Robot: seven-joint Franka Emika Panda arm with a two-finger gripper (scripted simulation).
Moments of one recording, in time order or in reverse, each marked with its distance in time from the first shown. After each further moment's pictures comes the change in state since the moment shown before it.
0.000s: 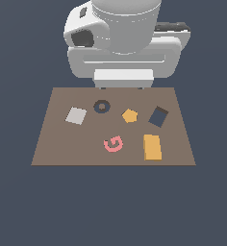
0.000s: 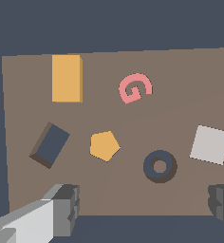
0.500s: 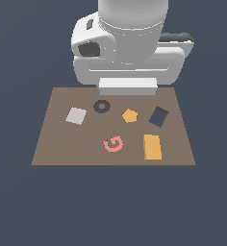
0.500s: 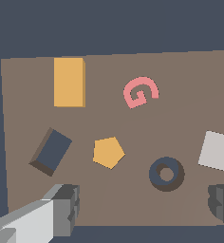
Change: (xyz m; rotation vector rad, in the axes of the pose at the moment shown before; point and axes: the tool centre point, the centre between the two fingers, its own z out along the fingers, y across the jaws) arm 0.009 -0.008 0.010 -0.002 0.003 0.002
